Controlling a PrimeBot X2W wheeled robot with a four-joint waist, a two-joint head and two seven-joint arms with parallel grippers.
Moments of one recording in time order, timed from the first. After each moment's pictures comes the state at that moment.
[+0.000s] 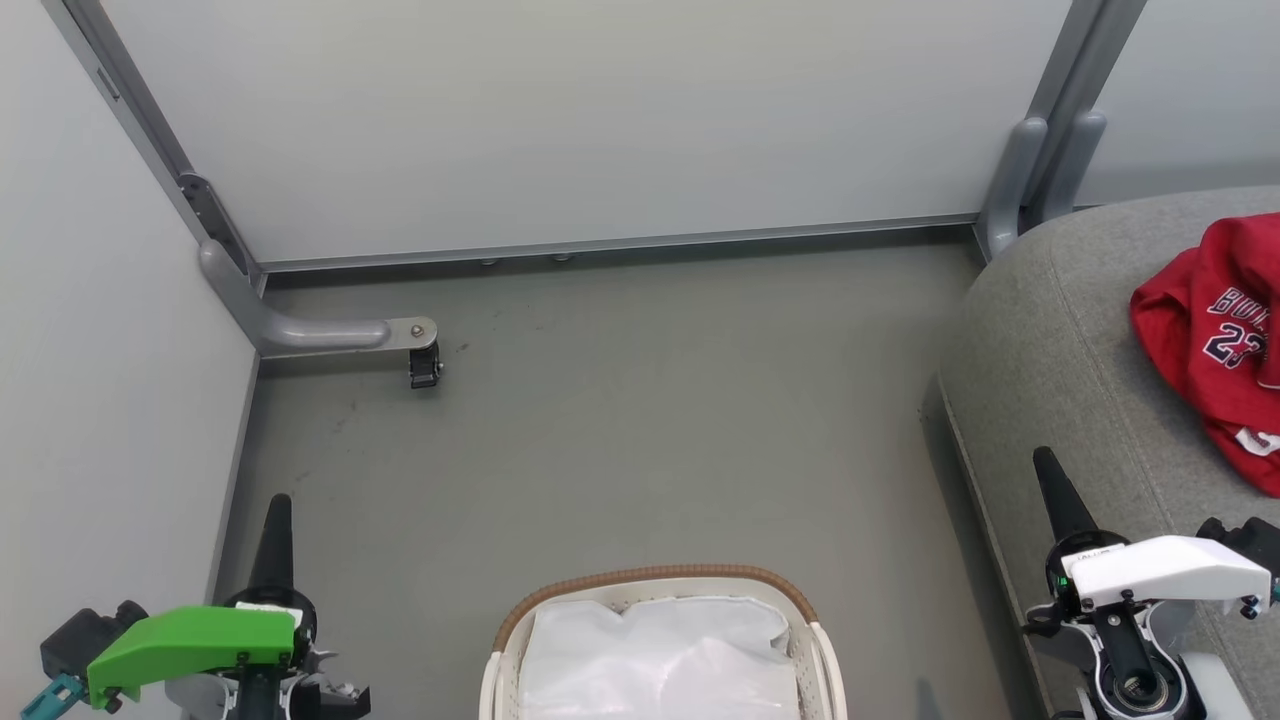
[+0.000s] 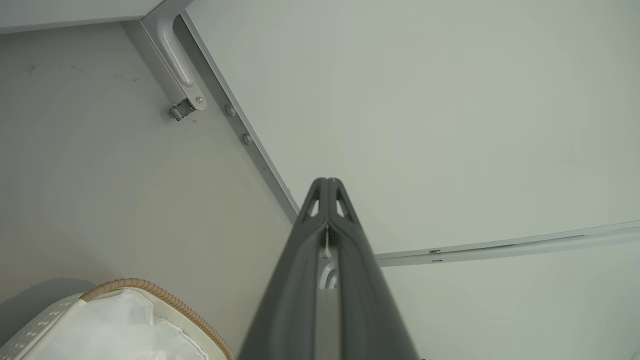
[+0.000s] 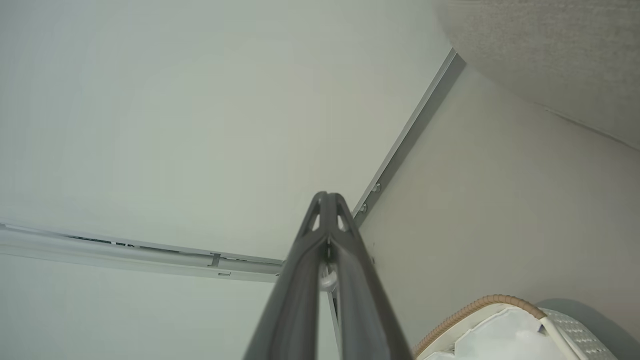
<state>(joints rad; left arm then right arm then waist) -0.08 0.04 0.08 0.29 -1.28 -0.13 0.02 -0.14 -0.04 -0.09 0.30 1.24 0.13 0.02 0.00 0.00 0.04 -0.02</state>
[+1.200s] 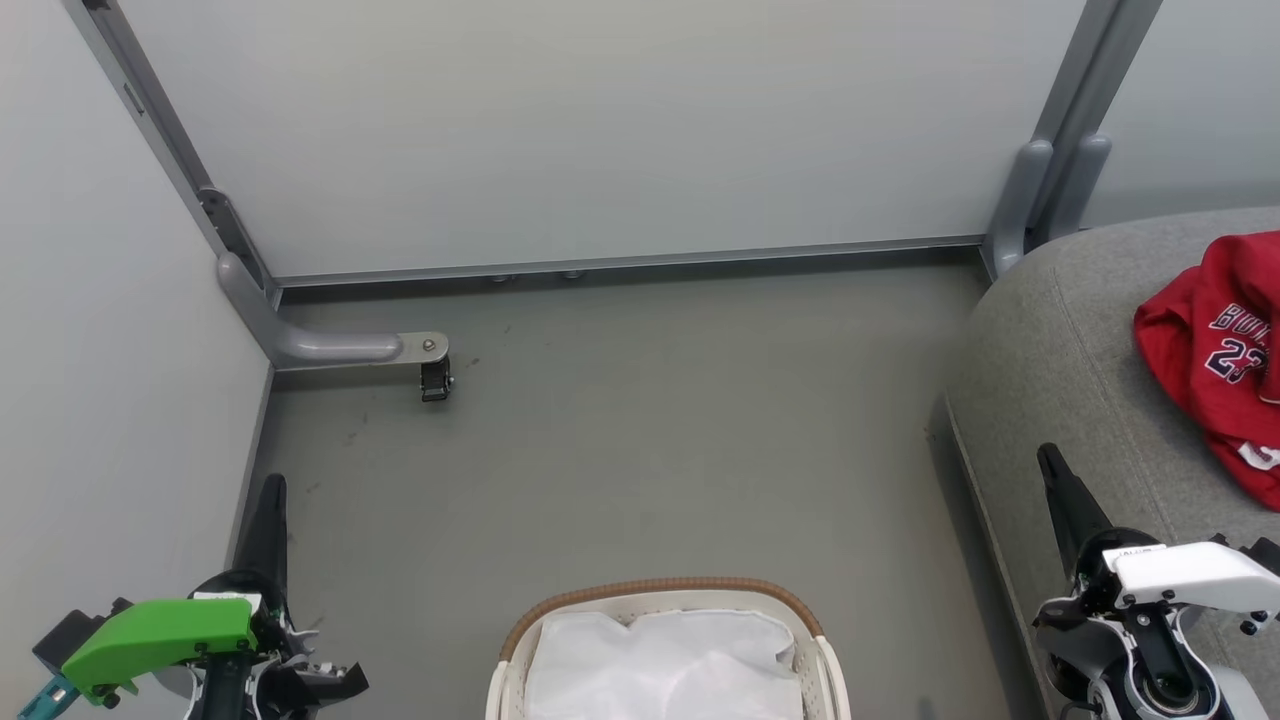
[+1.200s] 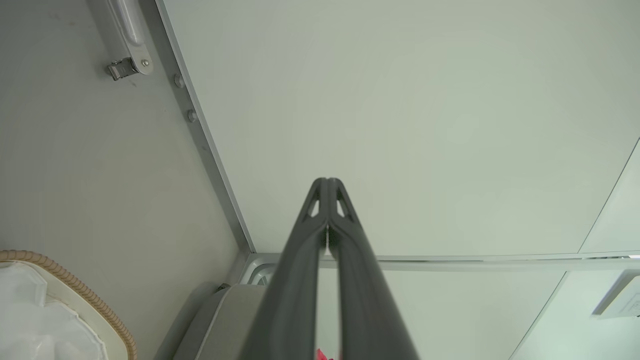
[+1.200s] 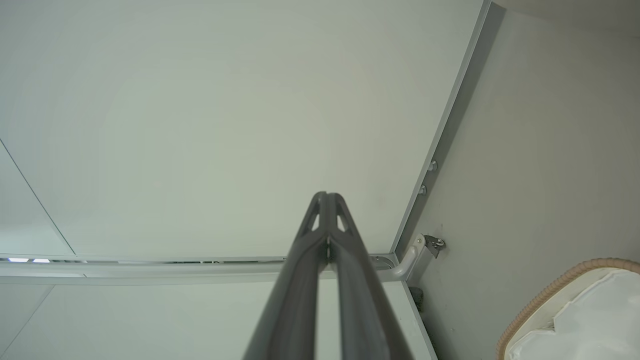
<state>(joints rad) -0.10 0.05 0.11 0.25 -1.55 -0.13 0.10 -0.12 -0.05 -0.11 0.26 1.54 0.13 0.10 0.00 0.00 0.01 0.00</state>
